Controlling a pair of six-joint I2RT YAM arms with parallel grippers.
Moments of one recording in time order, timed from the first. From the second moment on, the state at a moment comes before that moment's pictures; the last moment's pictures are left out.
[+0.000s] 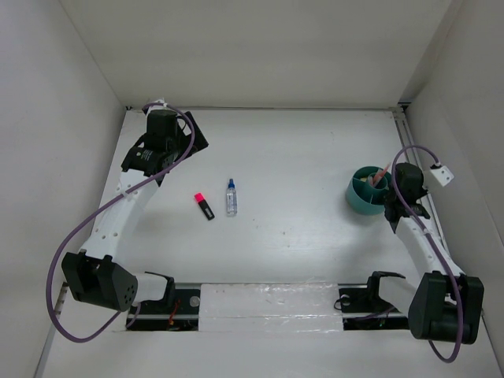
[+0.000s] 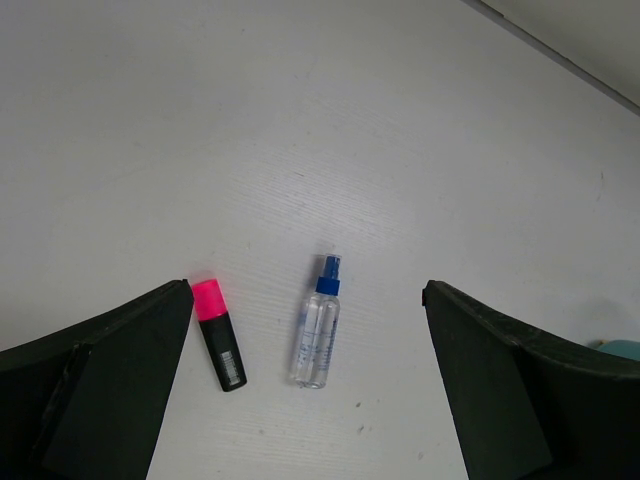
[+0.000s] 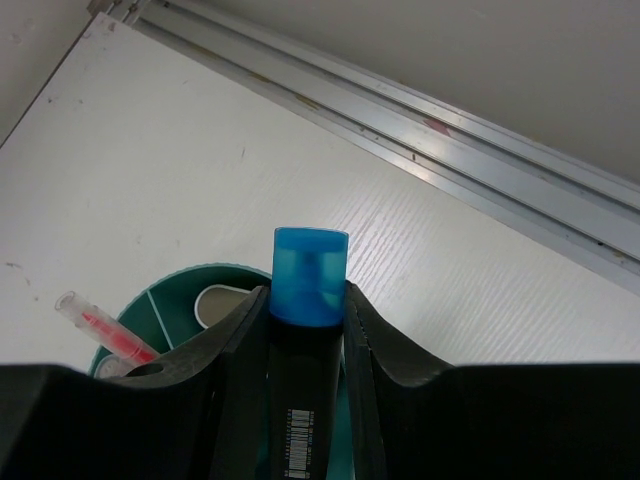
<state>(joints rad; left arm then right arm) -0.24 1.30 1.31 -0.64 -0.16 -0.60 -0.12 1.06 0.59 -0.03 0.64 0.65</state>
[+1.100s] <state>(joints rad) -0.24 1.30 1.31 -0.64 -0.16 -0.60 -0.09 1.08 0.59 -0.01 0.62 0.67</state>
